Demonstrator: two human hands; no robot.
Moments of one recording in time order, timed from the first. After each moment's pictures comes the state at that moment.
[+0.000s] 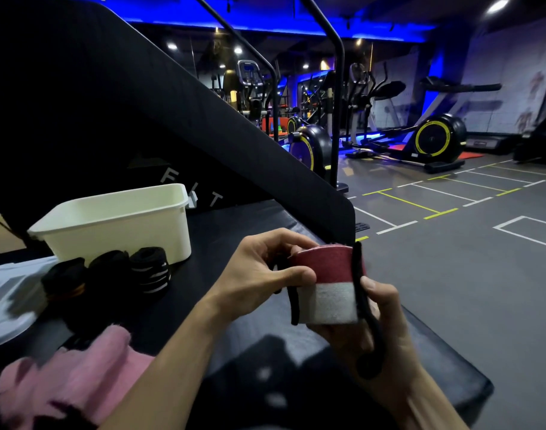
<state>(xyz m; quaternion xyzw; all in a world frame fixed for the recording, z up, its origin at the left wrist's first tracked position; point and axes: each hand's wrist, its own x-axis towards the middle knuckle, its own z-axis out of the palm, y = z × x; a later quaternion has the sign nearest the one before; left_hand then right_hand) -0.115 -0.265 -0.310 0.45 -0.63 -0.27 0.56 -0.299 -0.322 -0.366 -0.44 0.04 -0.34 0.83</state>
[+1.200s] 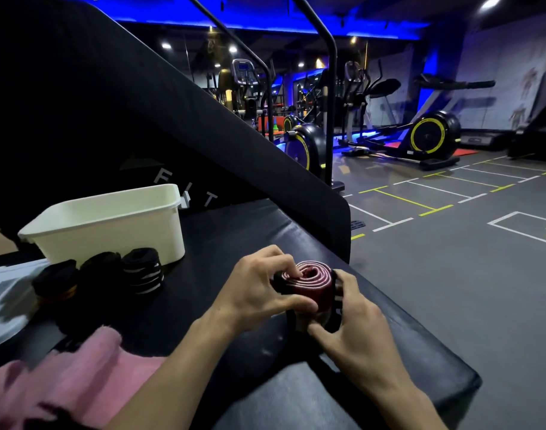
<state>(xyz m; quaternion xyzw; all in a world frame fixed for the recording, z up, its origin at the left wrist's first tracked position) -0.111 -0.281 -0.343 0.59 -0.69 0.00 0.42 -0.302 -0.328 -0.385 -0.81 0.35 -0.39 0.25</state>
